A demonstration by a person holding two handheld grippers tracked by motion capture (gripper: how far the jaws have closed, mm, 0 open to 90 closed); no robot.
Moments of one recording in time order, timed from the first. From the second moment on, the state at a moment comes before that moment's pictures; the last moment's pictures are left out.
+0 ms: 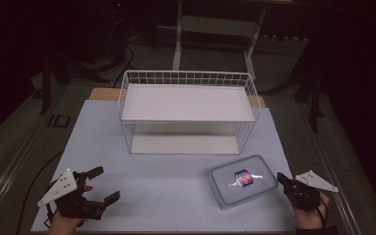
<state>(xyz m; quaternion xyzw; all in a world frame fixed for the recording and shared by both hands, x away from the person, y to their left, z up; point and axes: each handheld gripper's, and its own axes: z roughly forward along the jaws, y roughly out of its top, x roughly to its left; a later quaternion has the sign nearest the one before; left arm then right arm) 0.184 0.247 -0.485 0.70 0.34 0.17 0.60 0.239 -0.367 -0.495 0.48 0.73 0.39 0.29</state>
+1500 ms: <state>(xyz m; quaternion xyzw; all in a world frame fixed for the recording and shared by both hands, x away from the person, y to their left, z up) 0.184 0.245 -0.484 0.71 0.33 0.17 0.60 0.229 -0.324 -0.501 0.44 0.77 0.40 0.22</state>
